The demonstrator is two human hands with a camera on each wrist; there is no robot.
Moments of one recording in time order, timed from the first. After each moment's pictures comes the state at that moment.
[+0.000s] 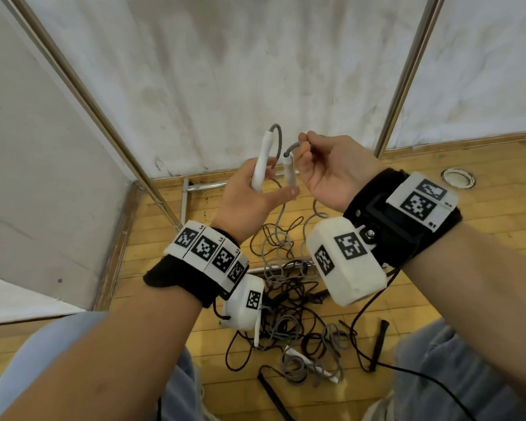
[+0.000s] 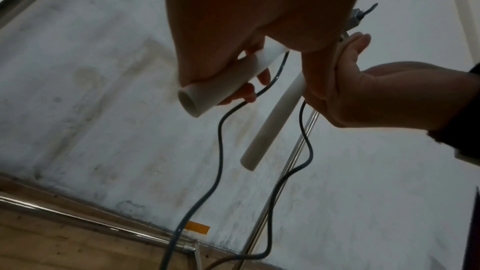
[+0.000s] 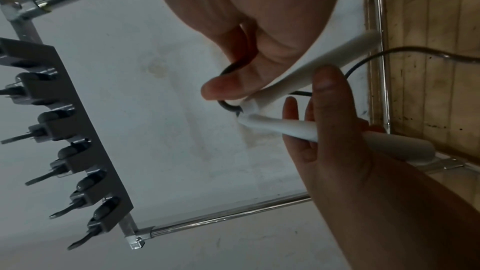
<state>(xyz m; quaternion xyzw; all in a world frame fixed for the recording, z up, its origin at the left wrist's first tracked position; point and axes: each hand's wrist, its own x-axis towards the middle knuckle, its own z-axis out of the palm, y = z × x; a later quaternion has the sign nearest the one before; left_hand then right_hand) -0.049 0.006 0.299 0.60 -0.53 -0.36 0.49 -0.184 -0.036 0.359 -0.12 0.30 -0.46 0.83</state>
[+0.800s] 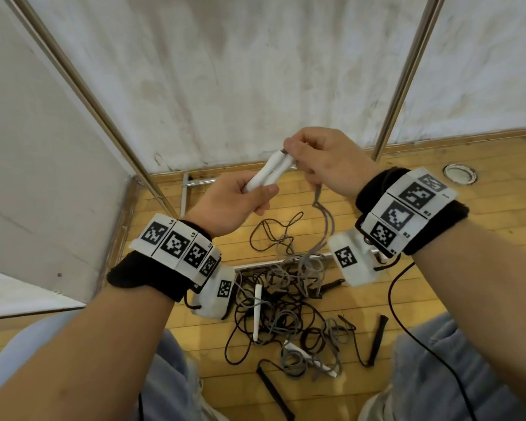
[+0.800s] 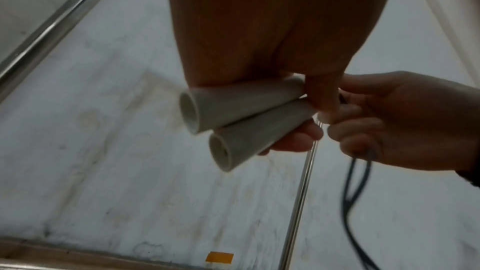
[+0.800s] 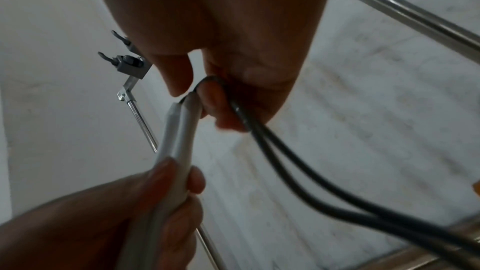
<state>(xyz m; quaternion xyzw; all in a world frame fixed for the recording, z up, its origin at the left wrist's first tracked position) -0.023 0.015 0.310 0.59 -0.63 -0.37 0.33 -0.198 -0.039 0.343 -0.73 0.39 -0.31 0.47</state>
